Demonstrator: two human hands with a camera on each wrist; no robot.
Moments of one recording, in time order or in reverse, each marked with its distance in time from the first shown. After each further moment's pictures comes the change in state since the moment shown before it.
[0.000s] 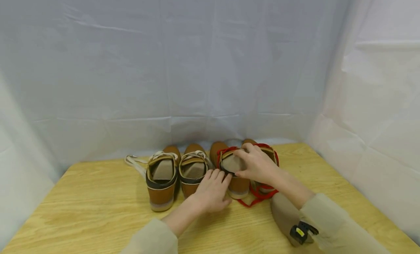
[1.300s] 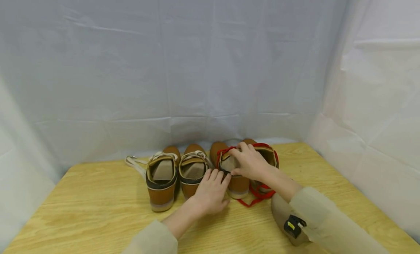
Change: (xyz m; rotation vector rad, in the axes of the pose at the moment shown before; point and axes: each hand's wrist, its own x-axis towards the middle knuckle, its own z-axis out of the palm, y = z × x) left_hand -0.002 0.003 0.004 0.064 0.036 -0.024; right_hand 0.017 -0.003 0.013 -0.012 -0.070 0.054
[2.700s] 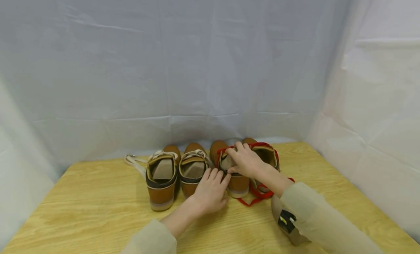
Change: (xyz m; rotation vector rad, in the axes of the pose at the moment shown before) left_hand -0.003 -0.003 0.001 0.020 0.059 0.029; right_hand 0.013 0.000 0.010 -0.052 -0.052 -0.028
